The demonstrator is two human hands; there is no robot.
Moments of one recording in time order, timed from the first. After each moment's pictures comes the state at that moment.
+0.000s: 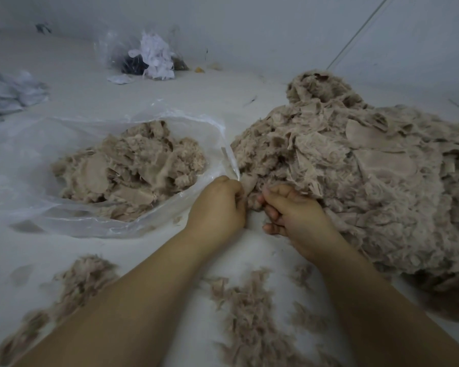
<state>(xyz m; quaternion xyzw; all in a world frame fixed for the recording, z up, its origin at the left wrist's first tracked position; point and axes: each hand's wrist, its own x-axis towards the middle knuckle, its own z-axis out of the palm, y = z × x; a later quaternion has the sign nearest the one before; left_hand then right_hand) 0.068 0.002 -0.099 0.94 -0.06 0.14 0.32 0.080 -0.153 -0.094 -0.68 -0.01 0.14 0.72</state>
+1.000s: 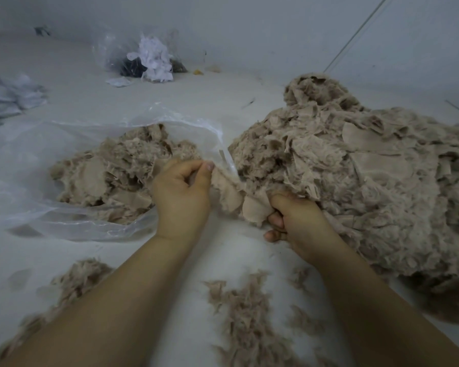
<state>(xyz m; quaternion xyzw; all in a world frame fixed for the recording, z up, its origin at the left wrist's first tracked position) 0.063 0.022 -0.087 0.73 0.05 0.41 0.54 0.078 -0.151 -0.086 -0.67 0.06 0.15 0.72</state>
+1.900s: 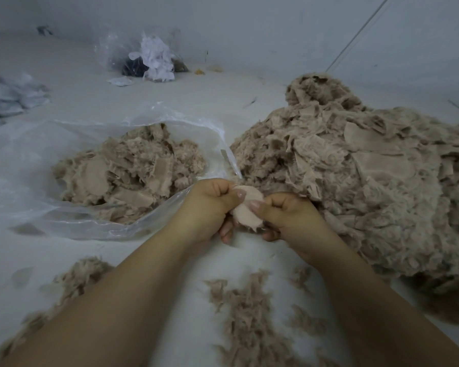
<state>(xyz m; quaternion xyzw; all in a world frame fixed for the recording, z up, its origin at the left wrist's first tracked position) 0.060 0.012 -0.092 0.67 -0.02 -0.03 0.74 0.080 -0.156 -0.098 -0.73 -0.08 0.14 0.67</state>
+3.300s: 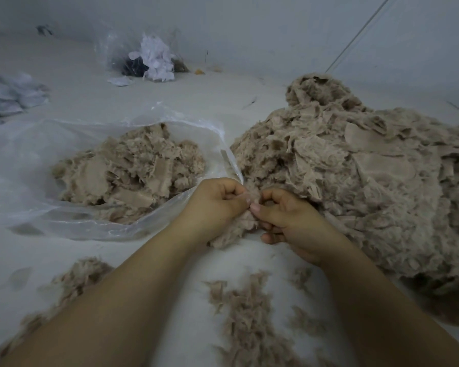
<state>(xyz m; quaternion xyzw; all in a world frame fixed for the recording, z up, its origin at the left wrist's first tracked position) 0.065 0.008 -0.092 0.74 -0.03 0.02 0.67 0.082 -0.162 -0.091 -0.71 -0.08 0.23 0.66</state>
